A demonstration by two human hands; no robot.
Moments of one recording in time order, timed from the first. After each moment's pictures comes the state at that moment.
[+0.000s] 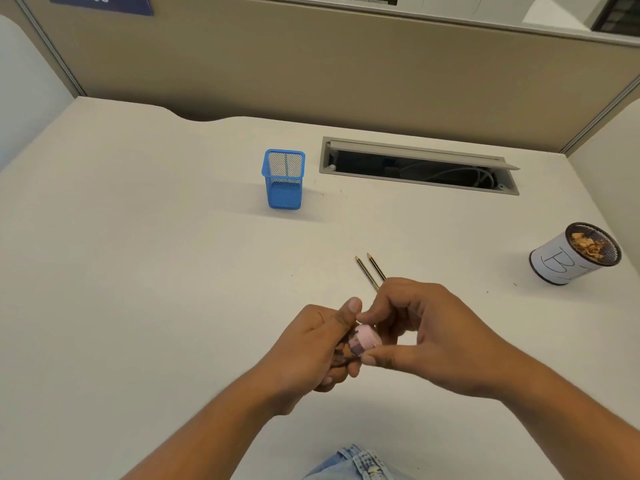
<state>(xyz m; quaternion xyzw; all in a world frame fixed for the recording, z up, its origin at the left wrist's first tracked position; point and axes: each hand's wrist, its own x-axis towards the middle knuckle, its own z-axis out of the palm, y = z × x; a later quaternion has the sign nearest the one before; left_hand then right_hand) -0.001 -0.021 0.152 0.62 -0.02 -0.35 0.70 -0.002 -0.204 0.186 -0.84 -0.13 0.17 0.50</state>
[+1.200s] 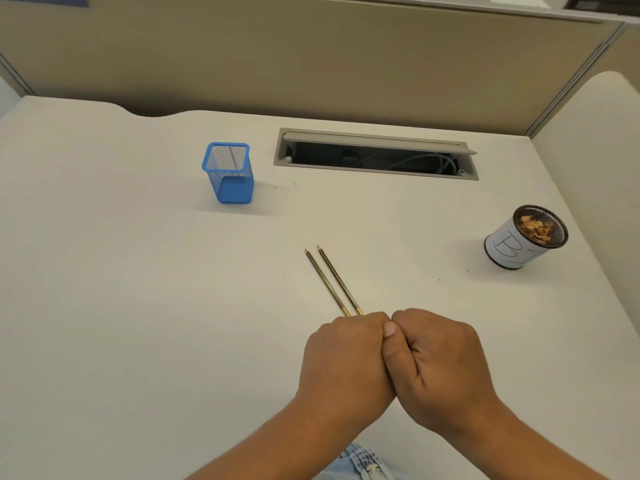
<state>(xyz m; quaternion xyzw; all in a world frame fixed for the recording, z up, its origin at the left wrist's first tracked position) -0.029 -0.158 0.154 0.94 -0.15 -0.11 0.30 -0.049 -0.278 0.149 -0.95 -0.07 -0.14 0.27</state>
